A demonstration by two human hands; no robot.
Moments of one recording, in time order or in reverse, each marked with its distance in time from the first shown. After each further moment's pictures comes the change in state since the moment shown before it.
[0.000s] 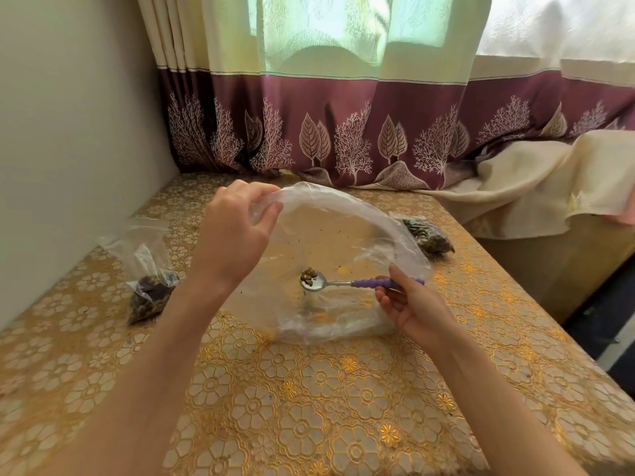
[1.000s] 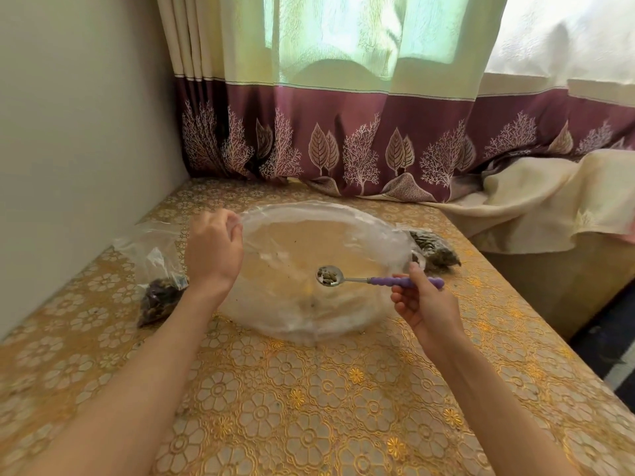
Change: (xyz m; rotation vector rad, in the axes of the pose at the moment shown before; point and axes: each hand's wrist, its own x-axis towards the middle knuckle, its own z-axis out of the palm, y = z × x) left_hand 0.003 -0.085 0.029 0.223 0.117 -0.283; right_hand -0.005 -0.006 0.009 -0.094 0.143 -0.227
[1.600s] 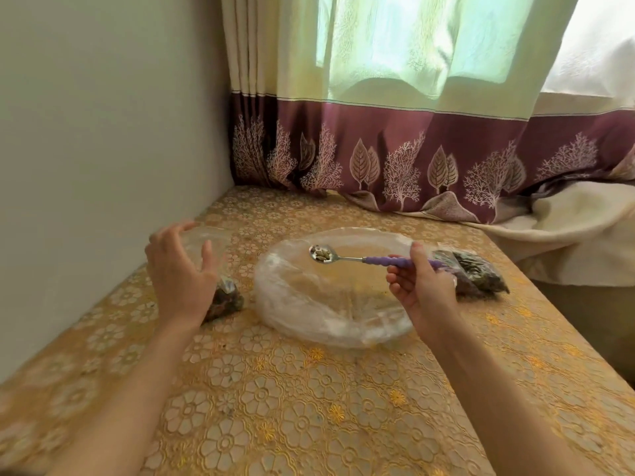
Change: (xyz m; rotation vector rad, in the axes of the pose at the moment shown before) left_hand -0.014 -0.078 -0.051 -0.079 0.304 -0.046; right_hand 0.009 -0.006 0.075 0.053 -0.166 -0.058
